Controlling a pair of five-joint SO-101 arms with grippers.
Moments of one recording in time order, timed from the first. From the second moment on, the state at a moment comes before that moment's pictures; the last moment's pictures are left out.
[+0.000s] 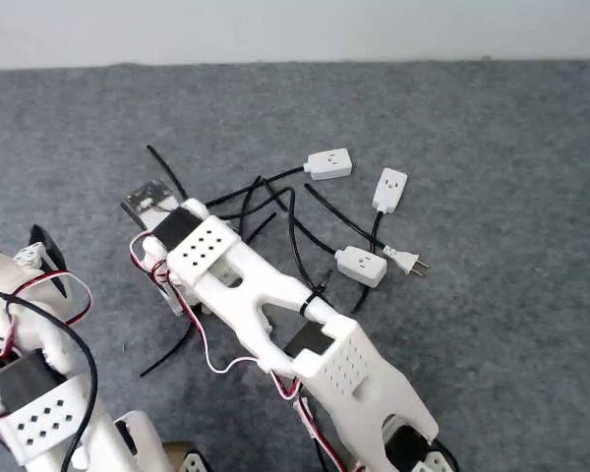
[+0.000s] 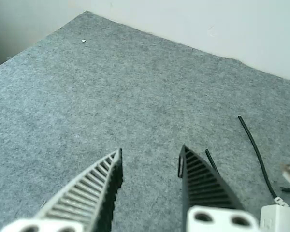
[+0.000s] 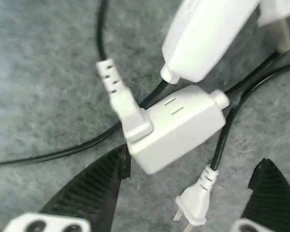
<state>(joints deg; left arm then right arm) -37.4 -62.7 55.1 50.9 8.0 -52.8 45.3 -40.5 92.3 -14.8</state>
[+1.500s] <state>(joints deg) -37.5 -62.7 57.5 48.8 6.7 -42.5 57.1 -56.2 81.3 -49.5</state>
